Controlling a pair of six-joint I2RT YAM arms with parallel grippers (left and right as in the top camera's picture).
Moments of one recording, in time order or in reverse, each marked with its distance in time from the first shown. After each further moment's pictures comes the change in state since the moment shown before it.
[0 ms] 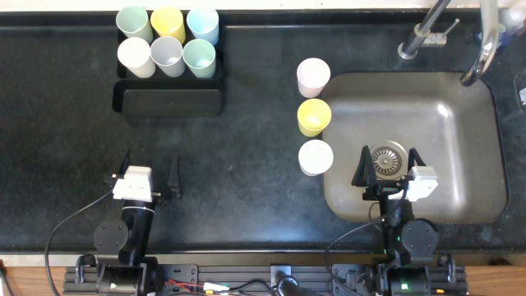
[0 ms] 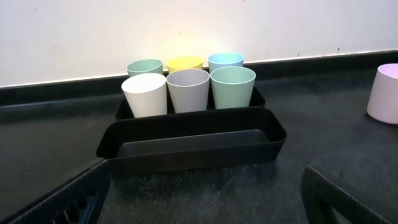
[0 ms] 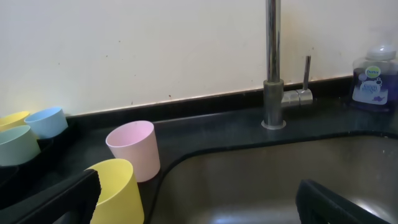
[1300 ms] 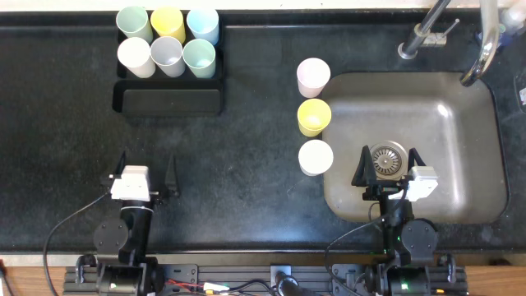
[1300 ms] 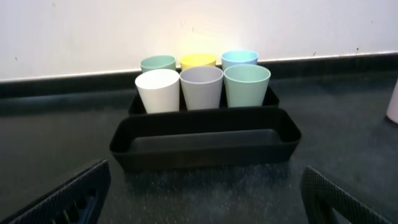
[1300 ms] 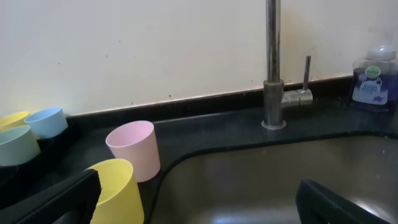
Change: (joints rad) left arm 0.000 0.013 0.005 -0.002 -0.053 -0.018; right arm 0.000 0.000 0.000 0.000 0.000 0.000
